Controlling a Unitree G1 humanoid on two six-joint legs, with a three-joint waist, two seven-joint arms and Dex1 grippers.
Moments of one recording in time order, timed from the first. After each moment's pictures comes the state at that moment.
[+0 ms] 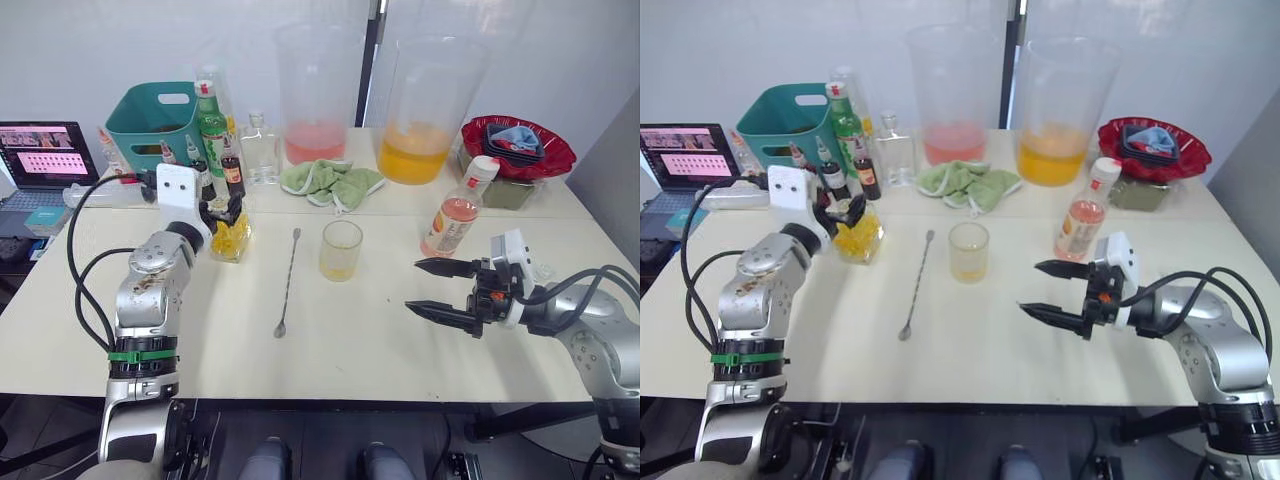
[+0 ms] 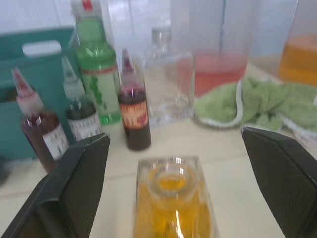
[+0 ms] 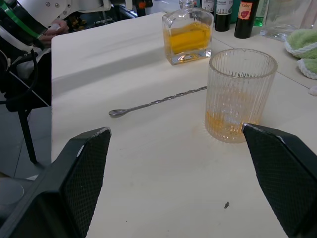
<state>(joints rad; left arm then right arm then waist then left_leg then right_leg) -0.67 0.40 0.22 0.02 -0.20 0.43 -0.27 -0.31 -0.77 -0.15 -0.19 0.65 0.49 1.15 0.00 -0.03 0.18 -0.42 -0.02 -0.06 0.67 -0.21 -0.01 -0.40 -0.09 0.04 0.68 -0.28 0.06</state>
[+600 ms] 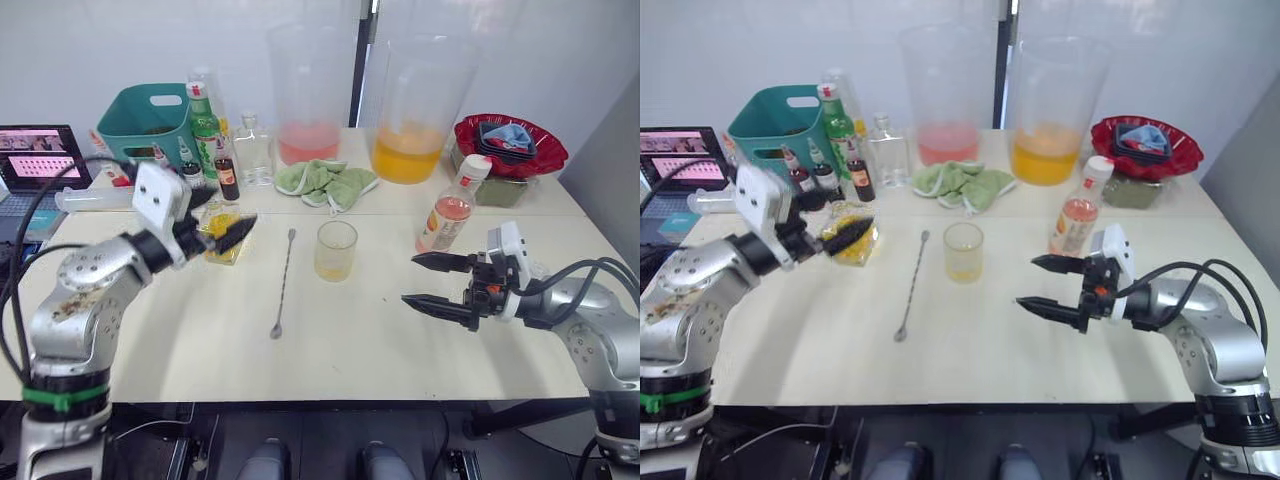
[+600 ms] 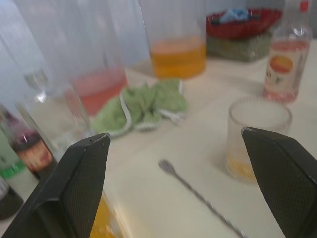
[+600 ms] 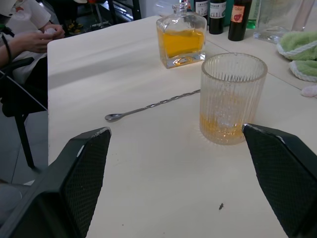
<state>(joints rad) -0.35 0.68 0.25 -0.32 -0.51 0.61 -0.69 -0.33 -0.76 -0.15 -0.19 0.65 0.53 1.12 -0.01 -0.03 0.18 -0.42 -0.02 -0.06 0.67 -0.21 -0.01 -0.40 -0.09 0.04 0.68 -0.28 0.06</state>
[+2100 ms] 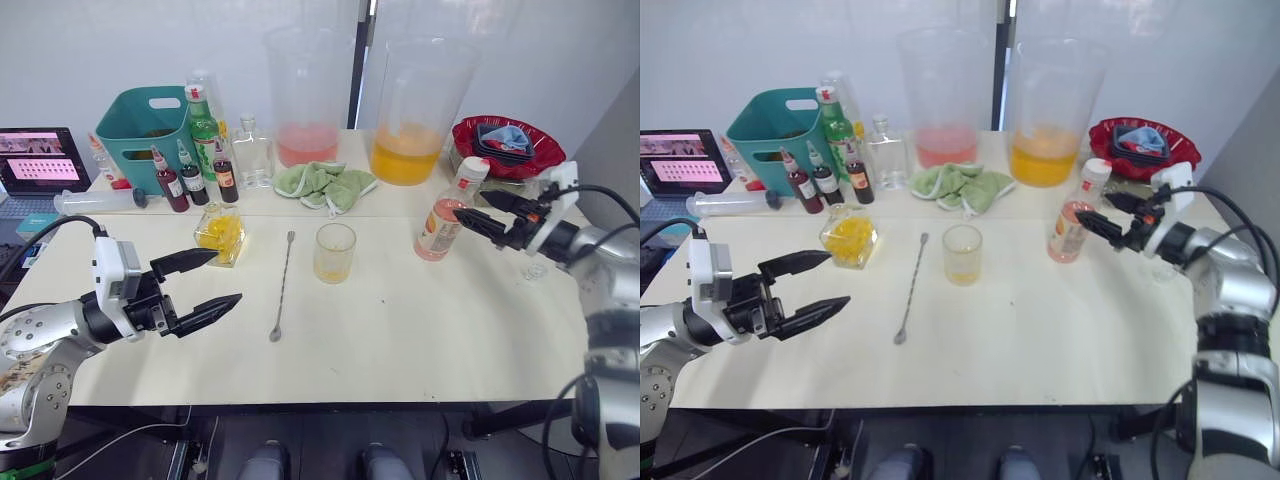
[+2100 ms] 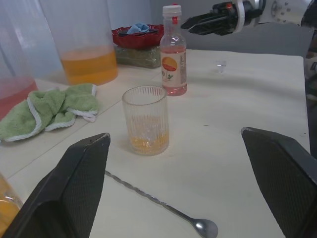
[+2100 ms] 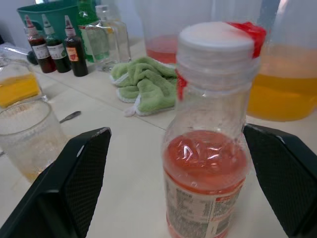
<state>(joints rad) -0.07 0.75 0.39 -0.40 -0.72 0.39 -1.04 -0.85 -0.73 -0.20 0.70 0.41 0.25 1.04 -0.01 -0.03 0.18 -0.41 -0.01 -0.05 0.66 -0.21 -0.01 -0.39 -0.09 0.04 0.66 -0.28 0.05</state>
